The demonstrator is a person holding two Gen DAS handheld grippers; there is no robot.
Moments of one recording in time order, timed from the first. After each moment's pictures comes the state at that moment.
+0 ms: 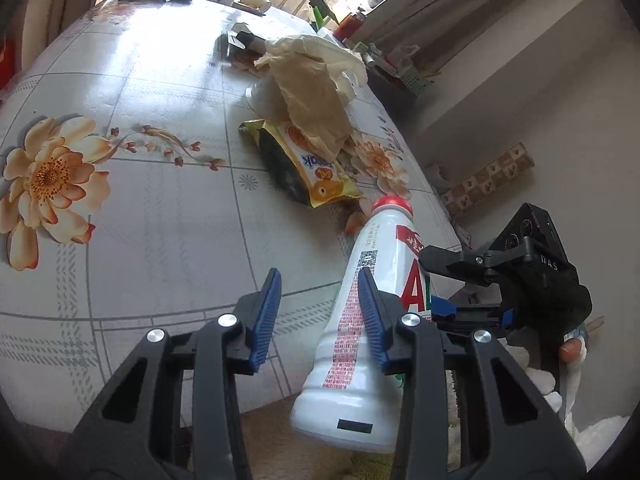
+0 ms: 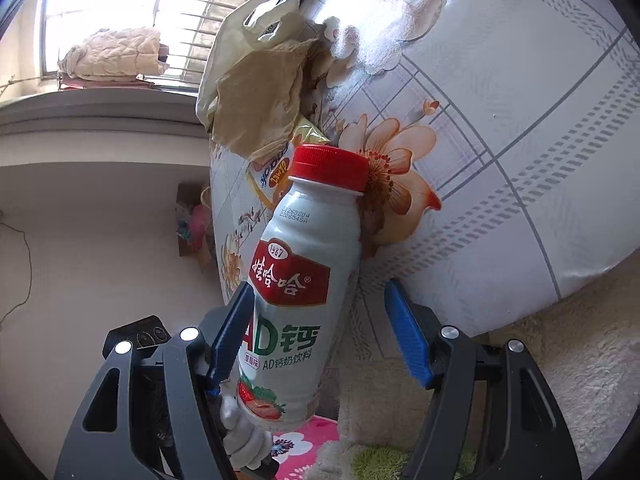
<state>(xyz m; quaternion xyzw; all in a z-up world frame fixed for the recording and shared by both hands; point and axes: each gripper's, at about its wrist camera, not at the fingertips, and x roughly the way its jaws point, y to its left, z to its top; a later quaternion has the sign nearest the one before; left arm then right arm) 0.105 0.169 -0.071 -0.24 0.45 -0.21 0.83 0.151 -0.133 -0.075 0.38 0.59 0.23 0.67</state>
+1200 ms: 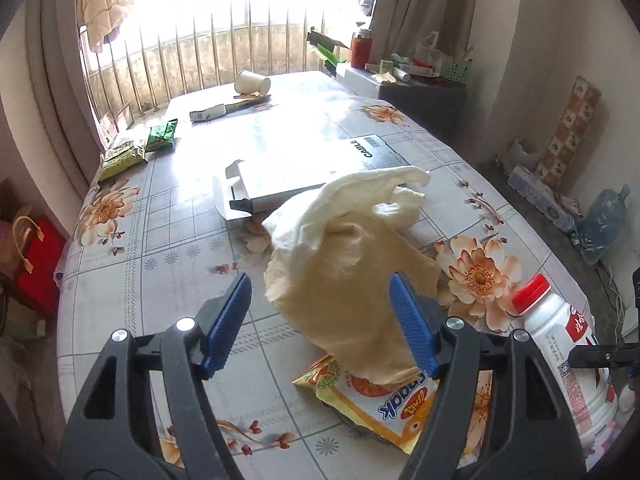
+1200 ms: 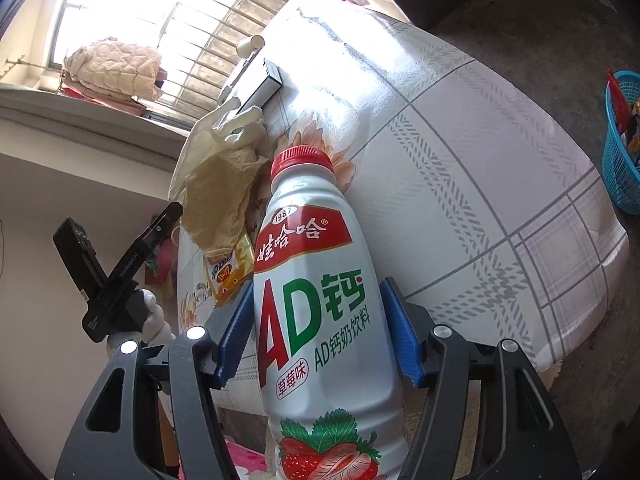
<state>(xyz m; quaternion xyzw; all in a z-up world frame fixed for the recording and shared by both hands) 0.275 0.129 -0.024 0.03 0.40 -0.09 0.91 0.197 -0.209 -0.071 0.34 0.54 0.19 0.75</state>
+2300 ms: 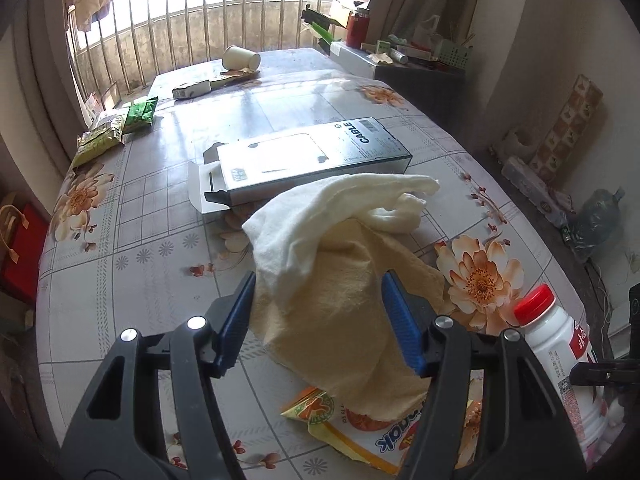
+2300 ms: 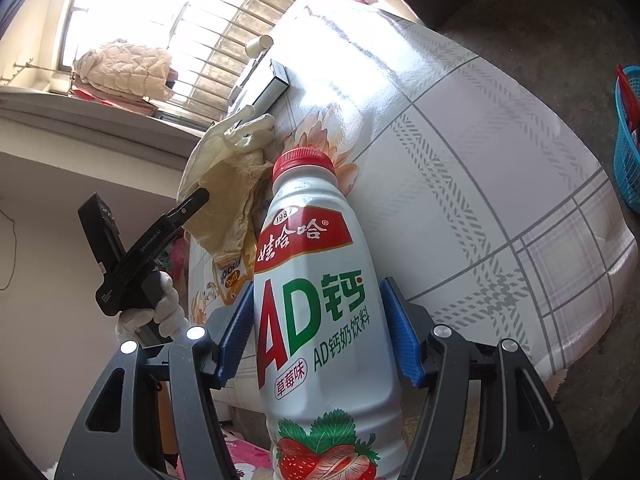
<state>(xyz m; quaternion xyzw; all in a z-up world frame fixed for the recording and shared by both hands) 0.297 0.131 -0.033 -0.01 0.44 -0.11 0.89 0.197 -0.213 -0.075 0.35 0.53 0.21 0.74</state>
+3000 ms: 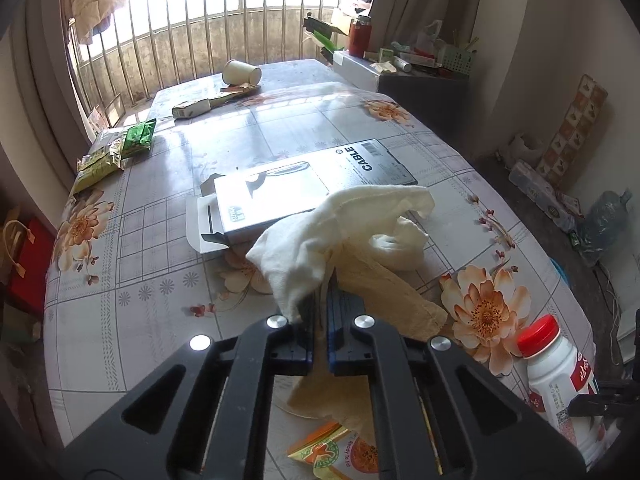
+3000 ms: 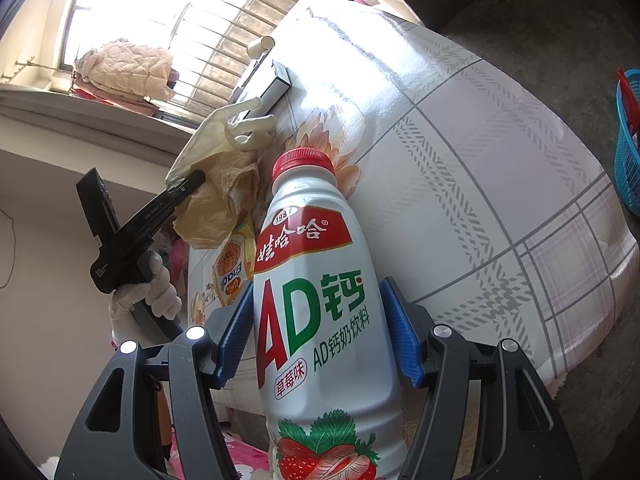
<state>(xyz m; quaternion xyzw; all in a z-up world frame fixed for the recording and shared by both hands) 0.320 0.121 -0.022 0.01 0.43 -0.10 0.90 0.197 -0.212 -0.074 0.35 0.53 0.21 0.74</state>
